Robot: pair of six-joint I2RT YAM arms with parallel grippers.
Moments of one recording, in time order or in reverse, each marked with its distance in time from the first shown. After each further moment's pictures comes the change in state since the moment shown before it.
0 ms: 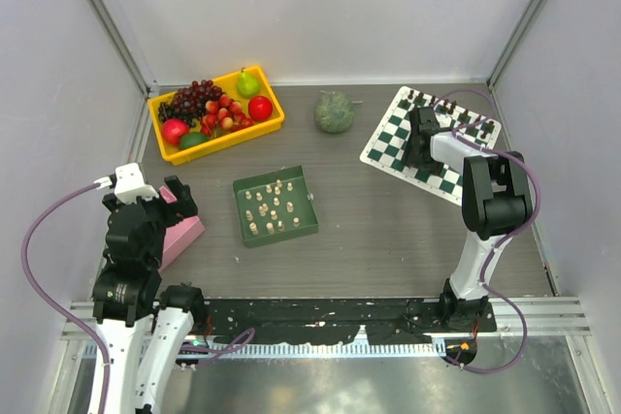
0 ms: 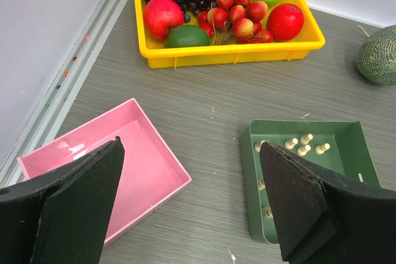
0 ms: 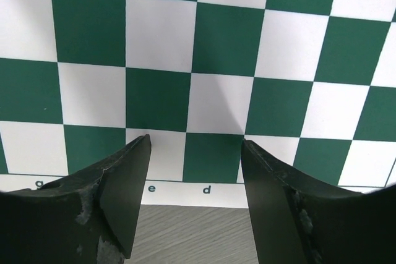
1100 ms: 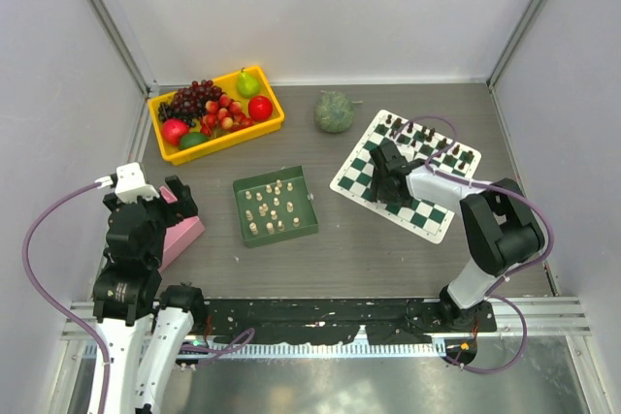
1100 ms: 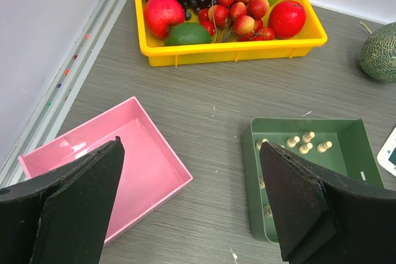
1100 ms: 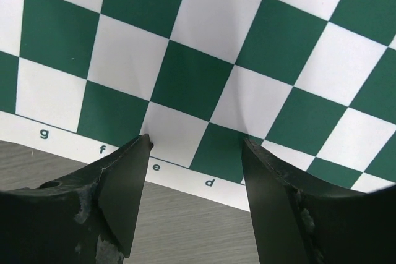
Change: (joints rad) left arm 0.000 0.005 0.000 -0.005 0.000 0.007; right arm 0.301 -0.240 -0.285 -0.016 -0.061 0.123
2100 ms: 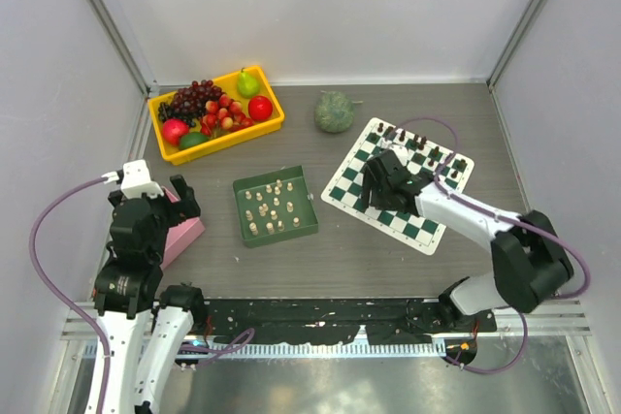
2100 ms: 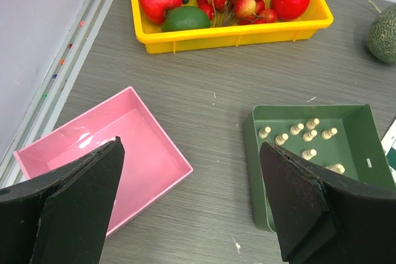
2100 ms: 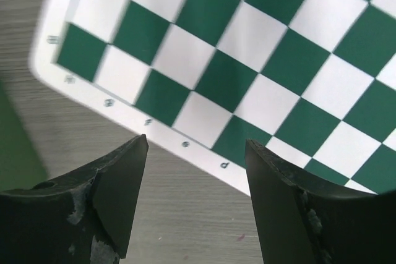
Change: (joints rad) left arm 0.000 0.031 0.000 -0.018 0.019 0.003; right arm 0.137 -0.183 -0.088 0.008 -0.016 0.005
